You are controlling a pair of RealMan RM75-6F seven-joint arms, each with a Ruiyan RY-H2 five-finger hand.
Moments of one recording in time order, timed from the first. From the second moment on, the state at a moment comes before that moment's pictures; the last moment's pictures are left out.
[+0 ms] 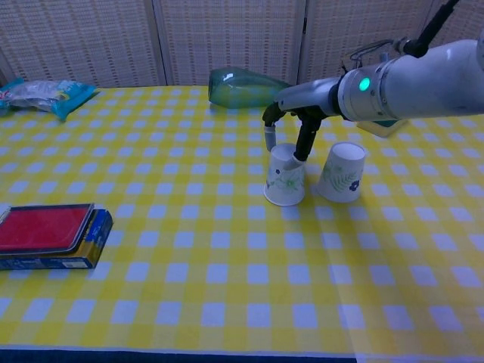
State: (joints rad) left arm 0.00 -1.07 0.03 -1.54 1.68 1.66 -0.10; right arm 1.27 -1.43 0.05 -1.52 -0.41 0.71 -0.49
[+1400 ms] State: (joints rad) left arm -0.01 -1.10 0.06 -1.57 1.74 1.63 0.01; right arm 0.16 -1.13 -0.21 -1.54 -1.56 1.69 0.06
